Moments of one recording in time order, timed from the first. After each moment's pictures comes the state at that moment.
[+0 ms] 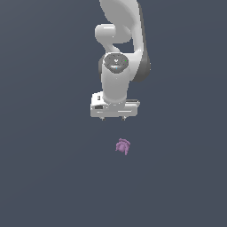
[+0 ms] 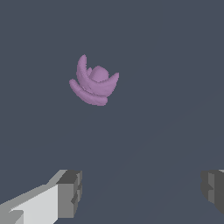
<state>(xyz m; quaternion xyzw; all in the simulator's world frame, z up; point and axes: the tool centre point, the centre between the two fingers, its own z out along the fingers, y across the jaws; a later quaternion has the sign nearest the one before) -0.019 0.000 0.164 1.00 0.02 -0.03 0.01</state>
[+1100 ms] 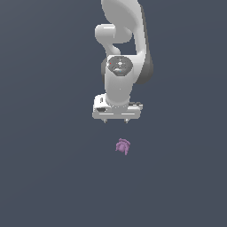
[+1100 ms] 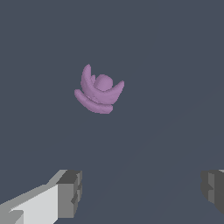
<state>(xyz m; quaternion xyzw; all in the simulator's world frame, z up) -0.008 0.011 0.161 1.00 0.01 -0.03 0.01</state>
